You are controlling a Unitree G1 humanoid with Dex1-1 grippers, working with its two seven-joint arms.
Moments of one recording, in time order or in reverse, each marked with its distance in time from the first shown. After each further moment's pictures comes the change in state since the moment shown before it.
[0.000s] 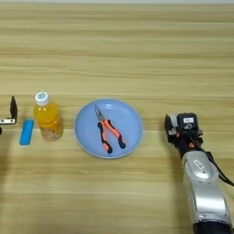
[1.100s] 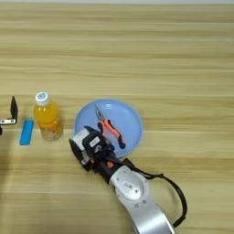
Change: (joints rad) left arm 0.004 -0.004 -0.005 -0.013 0.003 0.013 0.006; right arm 0.111 0.111 0.606 -0.299 -0.142 0.106 0.184
